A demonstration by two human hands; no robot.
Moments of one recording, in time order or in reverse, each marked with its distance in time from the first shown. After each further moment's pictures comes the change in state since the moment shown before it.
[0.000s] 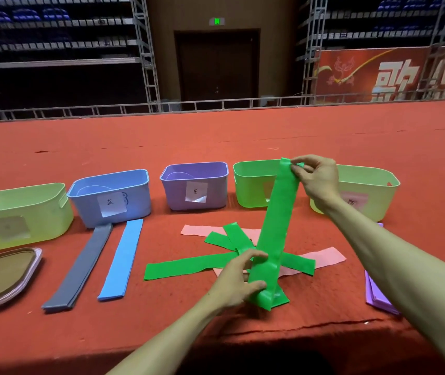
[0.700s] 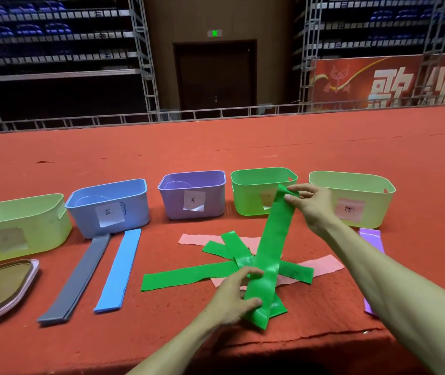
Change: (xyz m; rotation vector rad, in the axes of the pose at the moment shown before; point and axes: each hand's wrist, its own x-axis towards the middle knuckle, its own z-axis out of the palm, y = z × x) left_hand -0.002 -0.014 0.002 0.107 -0.015 -0.037; right_hand -0.026 0.016 0.000 0.299 -0.030 0.336
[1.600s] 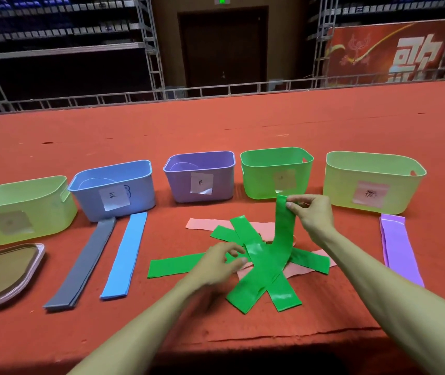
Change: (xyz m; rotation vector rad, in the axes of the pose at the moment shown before) left_hand 0.032 -0.030 -0.058 0.435 0.037 -0.084; right_hand -0.011 0.058 0.019 -0.317 0.012 0.007
